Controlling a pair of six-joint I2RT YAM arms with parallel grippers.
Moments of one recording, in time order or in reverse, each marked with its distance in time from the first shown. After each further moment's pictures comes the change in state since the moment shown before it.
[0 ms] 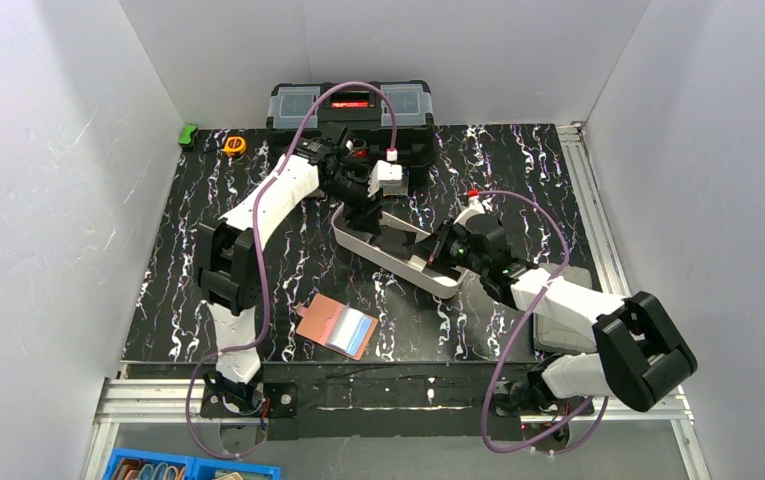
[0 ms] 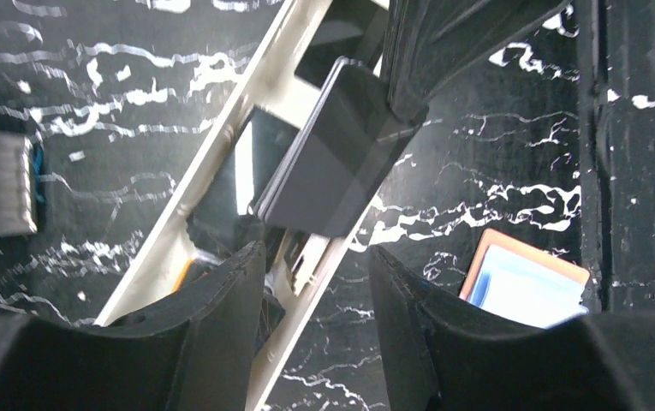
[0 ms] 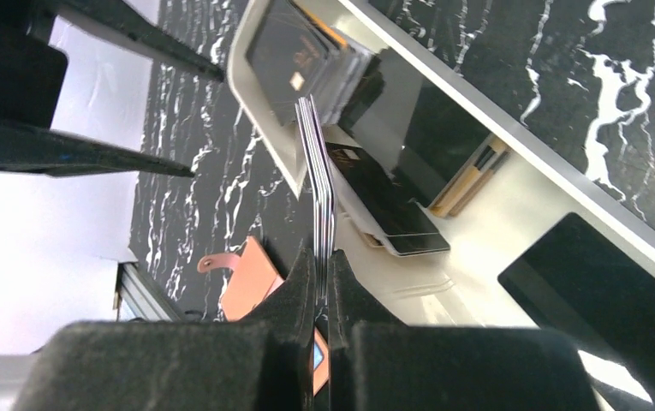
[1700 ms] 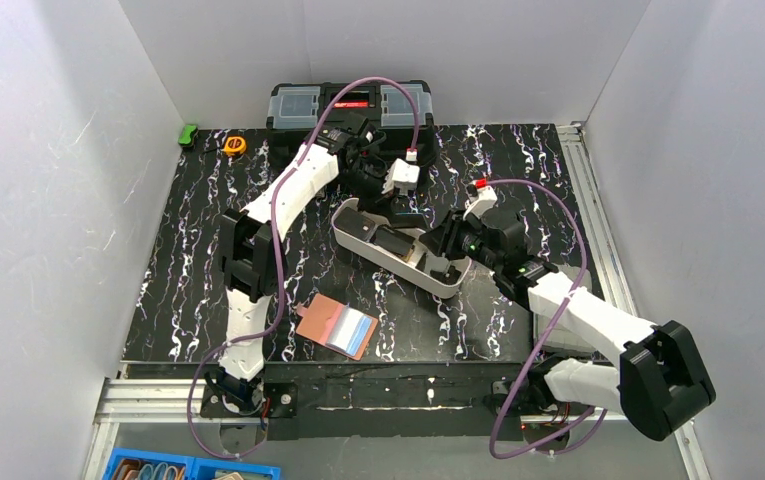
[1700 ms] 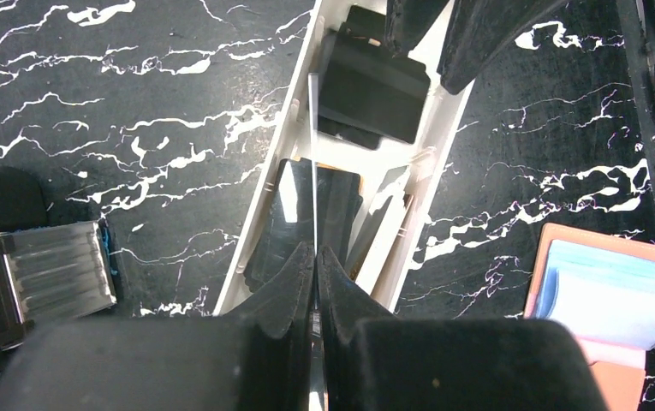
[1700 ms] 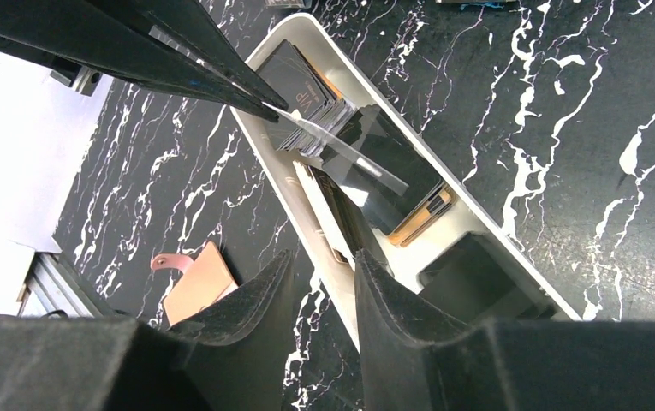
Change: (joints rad) left arm -0.063 0.171 0.298 -0.159 0.014 0.219; right arm -0.044 -0.156 0.044 -0.119 0.007 -0.275
